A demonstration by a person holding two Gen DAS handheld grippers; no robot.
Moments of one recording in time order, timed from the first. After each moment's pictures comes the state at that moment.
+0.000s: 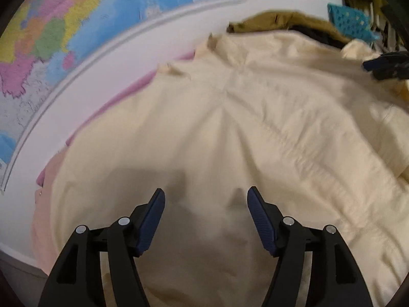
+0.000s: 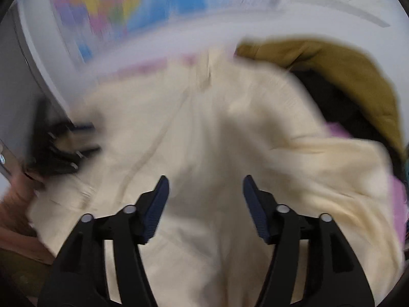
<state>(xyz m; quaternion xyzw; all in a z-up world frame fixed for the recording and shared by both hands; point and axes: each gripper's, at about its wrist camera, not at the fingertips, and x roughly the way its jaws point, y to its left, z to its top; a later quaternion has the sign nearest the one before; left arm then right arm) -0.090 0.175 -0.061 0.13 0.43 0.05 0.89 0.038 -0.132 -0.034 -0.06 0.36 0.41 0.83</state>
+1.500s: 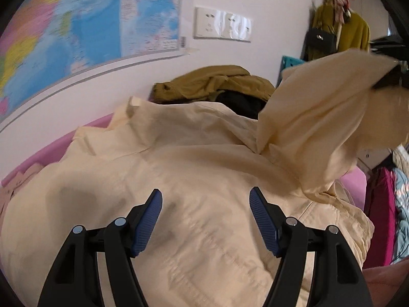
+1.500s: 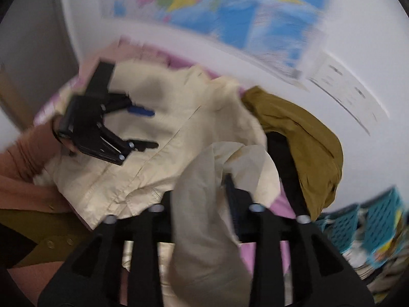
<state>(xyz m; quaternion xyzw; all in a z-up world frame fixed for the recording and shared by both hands) -0.022 0.096 -0.009 -0.01 0.37 -0.11 0.92 0.010 -0.057 0.111 -0.35 0.38 0.39 0.77</state>
